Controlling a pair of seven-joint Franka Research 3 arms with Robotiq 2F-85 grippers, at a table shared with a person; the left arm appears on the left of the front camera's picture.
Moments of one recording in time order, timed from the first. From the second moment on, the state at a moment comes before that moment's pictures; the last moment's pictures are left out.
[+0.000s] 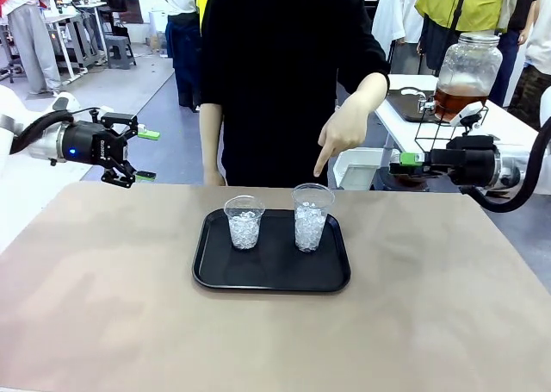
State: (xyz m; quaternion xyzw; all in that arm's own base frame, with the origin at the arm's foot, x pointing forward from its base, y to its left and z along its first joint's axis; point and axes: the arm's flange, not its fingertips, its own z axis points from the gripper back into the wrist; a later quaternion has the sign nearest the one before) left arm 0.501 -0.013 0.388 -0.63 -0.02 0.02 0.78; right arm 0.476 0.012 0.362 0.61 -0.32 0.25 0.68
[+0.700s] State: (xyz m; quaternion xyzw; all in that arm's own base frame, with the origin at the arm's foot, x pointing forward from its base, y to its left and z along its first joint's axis) left arm 0.501 -0.013 0.388 -0.63 -0.02 0.02 0.78; right arm 0.478 0.053 0.307 0.50 -0.49 0.45 0.56
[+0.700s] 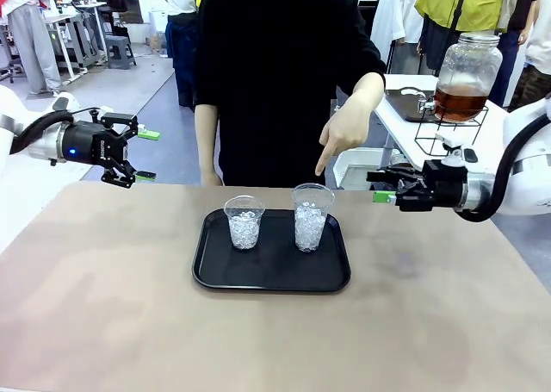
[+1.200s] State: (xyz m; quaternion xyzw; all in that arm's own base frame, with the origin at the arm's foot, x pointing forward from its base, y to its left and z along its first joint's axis) left arm 0.501 -0.013 0.388 -0.63 -0.02 0.02 0.78; right arm 0.477 0.057 0.289 0.48 -0.50 0.46 0.56
